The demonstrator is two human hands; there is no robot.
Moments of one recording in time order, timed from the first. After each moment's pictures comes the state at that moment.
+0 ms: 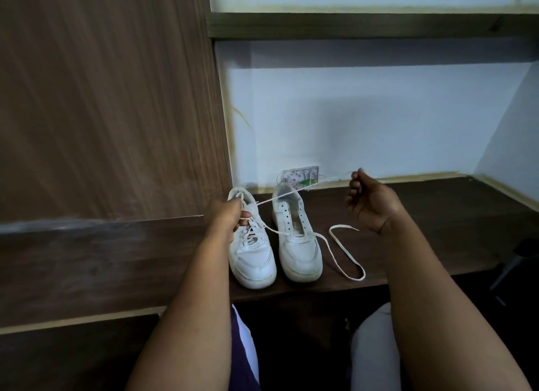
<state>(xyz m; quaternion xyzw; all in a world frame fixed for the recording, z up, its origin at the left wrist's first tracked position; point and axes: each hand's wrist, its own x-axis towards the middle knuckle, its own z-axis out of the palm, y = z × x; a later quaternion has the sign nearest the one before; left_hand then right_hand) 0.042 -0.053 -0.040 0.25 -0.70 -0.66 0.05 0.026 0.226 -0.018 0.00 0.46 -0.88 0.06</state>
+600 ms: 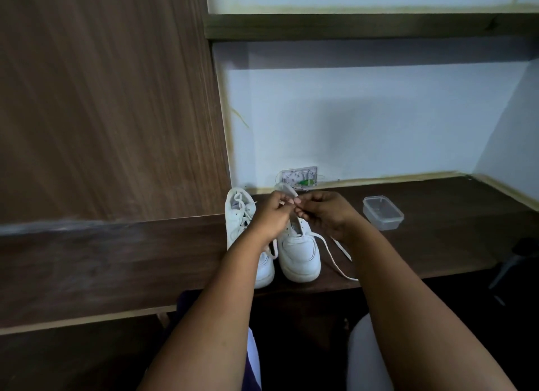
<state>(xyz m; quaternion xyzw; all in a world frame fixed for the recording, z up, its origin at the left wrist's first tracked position) 0.065 0.019 -0.035 -0.02 -0.80 -0.60 0.03 0.045 0.162 -0.028 -0.06 0.62 -0.77 0.12</state>
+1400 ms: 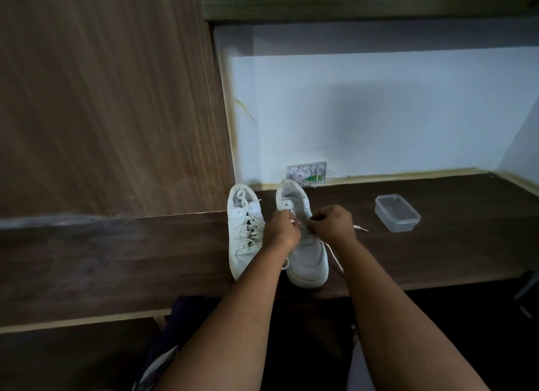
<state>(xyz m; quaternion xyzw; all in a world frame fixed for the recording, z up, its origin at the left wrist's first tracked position) 0.026 0.036 -0.092 0.07 -0.92 -0.37 0.07 0.006 0.161 -0.094 0.03 0.91 -0.40 -0.08</state>
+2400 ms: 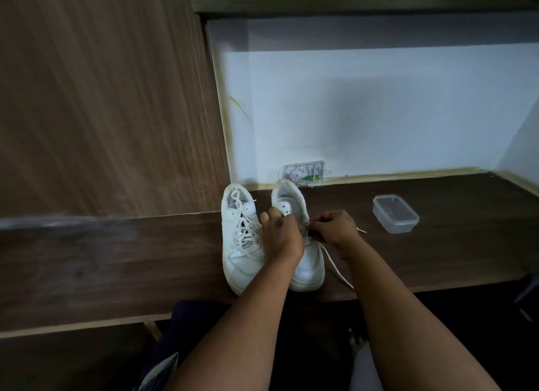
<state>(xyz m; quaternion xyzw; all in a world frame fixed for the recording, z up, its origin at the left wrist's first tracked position) 0.030 0.055 -0.107 0.07 -0.96 -0.21 0.17 0.002 0.174 -0.101 0.07 0.81 -0.59 0.01</state>
